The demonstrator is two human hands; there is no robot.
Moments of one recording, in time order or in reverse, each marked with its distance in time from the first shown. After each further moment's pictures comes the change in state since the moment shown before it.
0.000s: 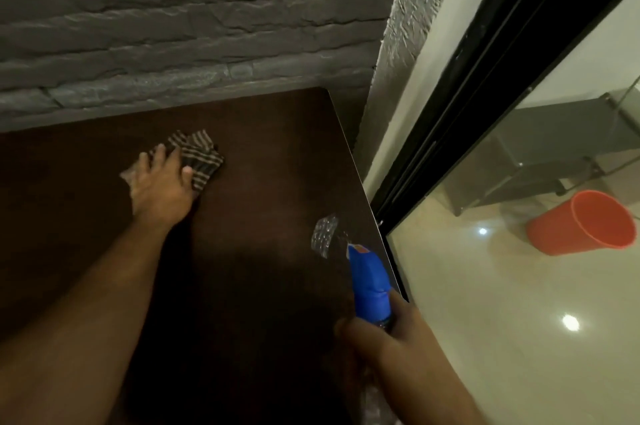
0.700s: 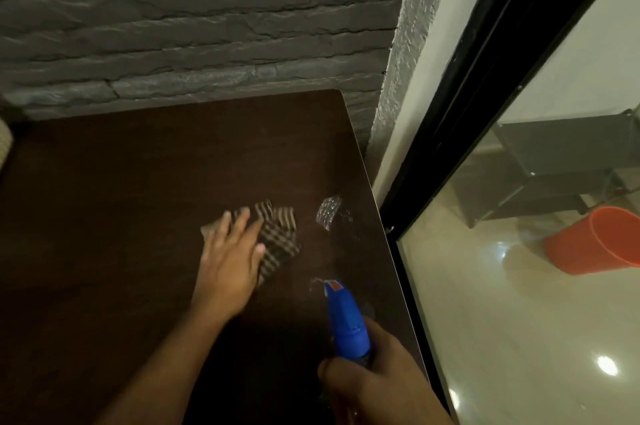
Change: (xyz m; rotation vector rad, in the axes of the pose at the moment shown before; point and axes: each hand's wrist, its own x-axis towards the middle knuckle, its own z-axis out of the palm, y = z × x) left_hand -0.206 0.030 0.020 -0.044 -0.001 0.297; right_hand -0.052 0.053 -0.003 -0.303 -0.109 -0.002
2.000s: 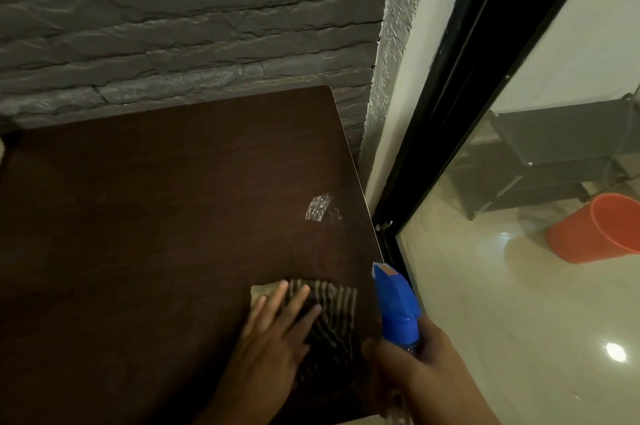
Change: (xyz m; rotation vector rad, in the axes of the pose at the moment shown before) left_hand -0.106 0.053 0.028 0.067 -0.138 0.412; right_hand -0.010 0.015 -0.042 0.197 0.142 -0.053
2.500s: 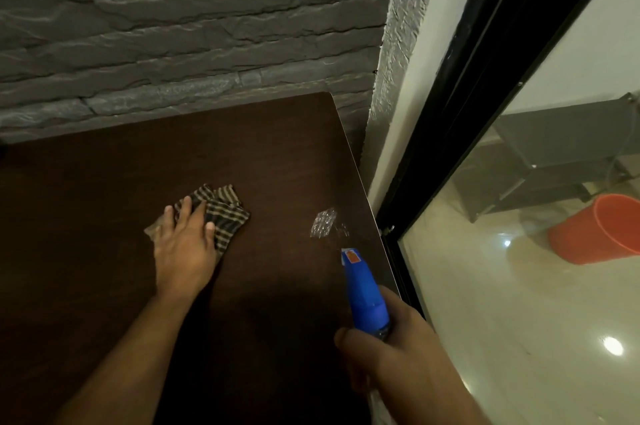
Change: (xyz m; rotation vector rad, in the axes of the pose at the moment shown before) left_hand 0.112 -0.156 -0.052 -0.013 0.149 -0.698; right_hand 0.037 -0.031 0.025 -0.189 -0.041 -0.082
